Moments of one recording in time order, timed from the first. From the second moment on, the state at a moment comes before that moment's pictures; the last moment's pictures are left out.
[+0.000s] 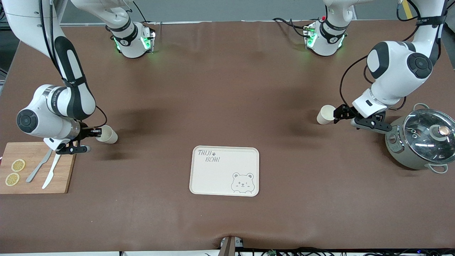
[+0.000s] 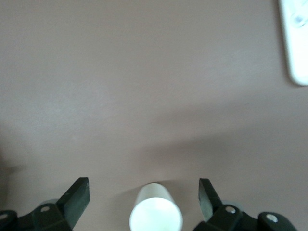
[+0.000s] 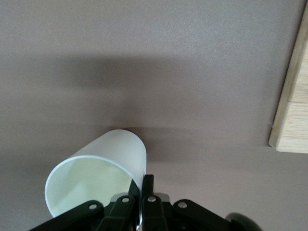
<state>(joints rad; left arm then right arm) 0.16 0.01 -0.28 -2.20 -0.12 2.31 0.17 0.16 0.40 -0.30 -2.04 0.13 2.22 -0.29</state>
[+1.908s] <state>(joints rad) 0.00 0.07 -0.21 -1.70 -0.02 1.88 -0.11 0.16 0.39 -0.29 -2.02 0.13 2.13 -0.29</state>
